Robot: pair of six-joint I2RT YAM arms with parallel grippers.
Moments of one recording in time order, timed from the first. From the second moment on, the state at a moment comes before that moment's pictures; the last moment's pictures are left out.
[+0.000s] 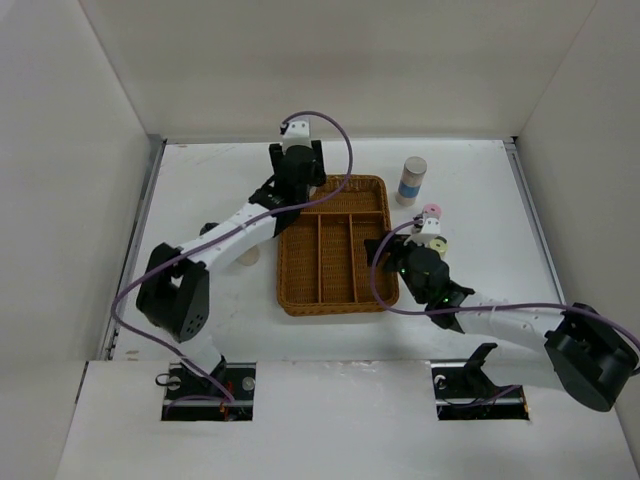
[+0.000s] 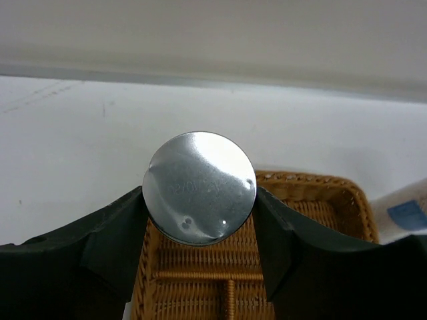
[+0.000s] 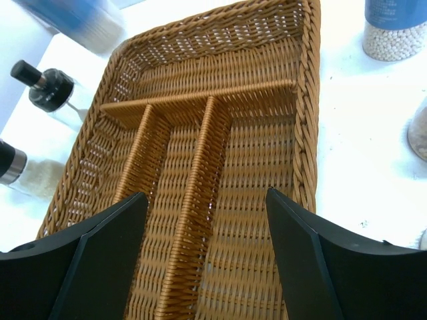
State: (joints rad) left arm -0.59 1.63 1.30 0.09 -0.57 -0.26; right arm 0.77 1.19 0.41 0.58 0.45 0.53
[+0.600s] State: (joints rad) left arm -0.59 1.83 1.28 0.16 -0.53 -0.29; right arm 0.77 1.18 0.41 0.58 0.44 0.54
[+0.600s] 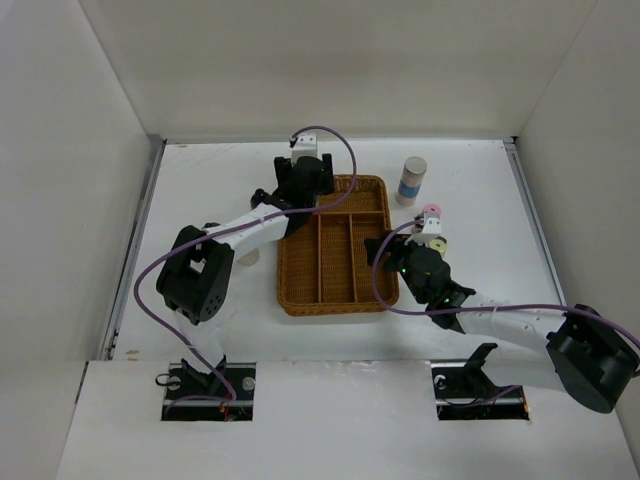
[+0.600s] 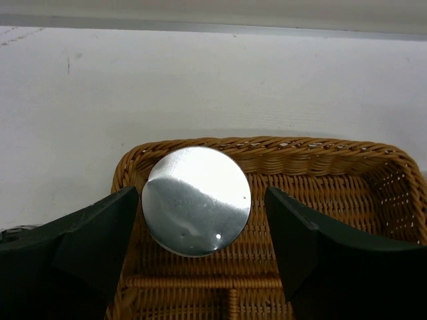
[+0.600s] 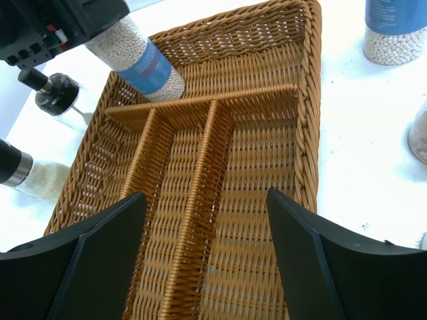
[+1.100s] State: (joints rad) left arm -0.55 1.46 1.08 0.18 -0.54 -0.34; right arm 0.76 1.18 0.41 0.58 0.44 0.54
